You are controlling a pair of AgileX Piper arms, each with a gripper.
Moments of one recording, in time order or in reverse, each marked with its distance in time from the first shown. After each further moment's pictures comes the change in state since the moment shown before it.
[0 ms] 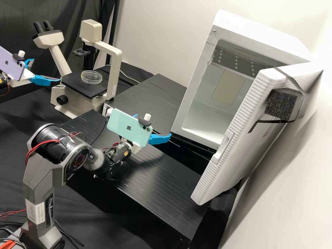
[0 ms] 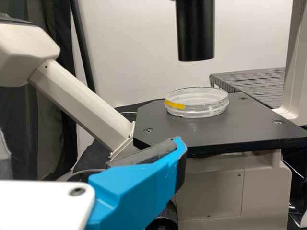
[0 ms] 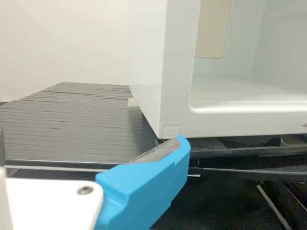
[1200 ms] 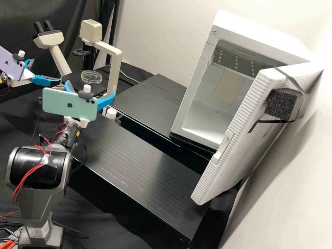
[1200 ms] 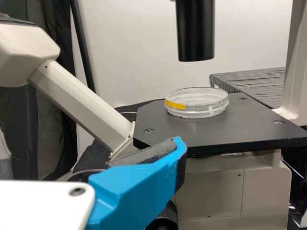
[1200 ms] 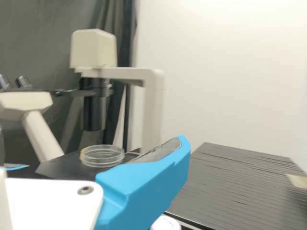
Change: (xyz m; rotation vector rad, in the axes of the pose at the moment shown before) left arm 0.000 0.000 0.000 0.000 0.000 0.000; right arm -0.075 -0.074 -0.146 0.029 0.462 -0.197
